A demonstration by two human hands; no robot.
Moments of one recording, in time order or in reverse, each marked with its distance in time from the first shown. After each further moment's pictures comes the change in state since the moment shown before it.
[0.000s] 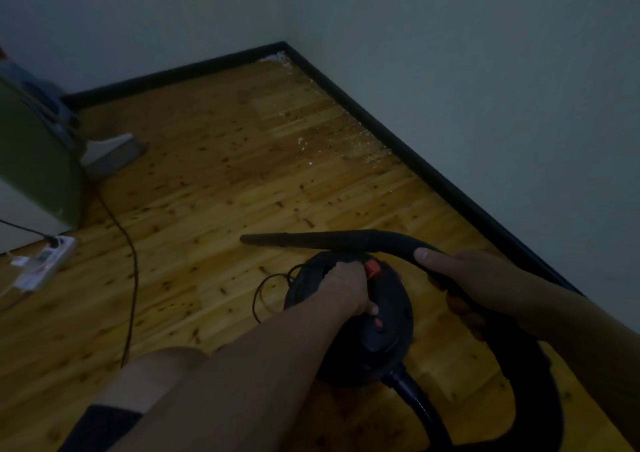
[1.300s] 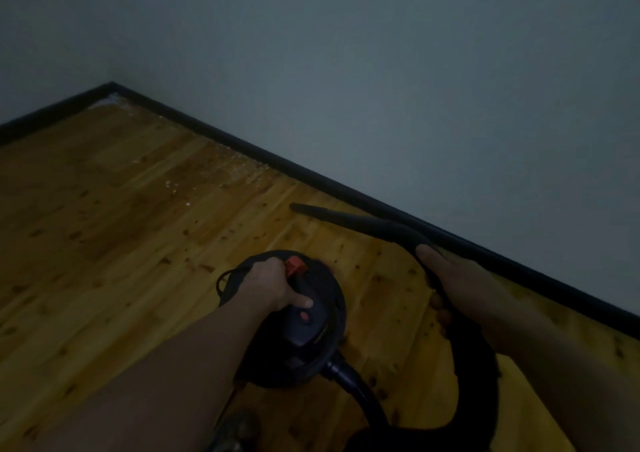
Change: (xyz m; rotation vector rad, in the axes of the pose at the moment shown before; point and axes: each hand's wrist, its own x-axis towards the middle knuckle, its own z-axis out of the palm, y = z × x) left_hand 0.071 0.035 -0.010 0.140 -0.034 0.231; right_hand -0.038 0.097 -0.019 0.620 0.639 0.103
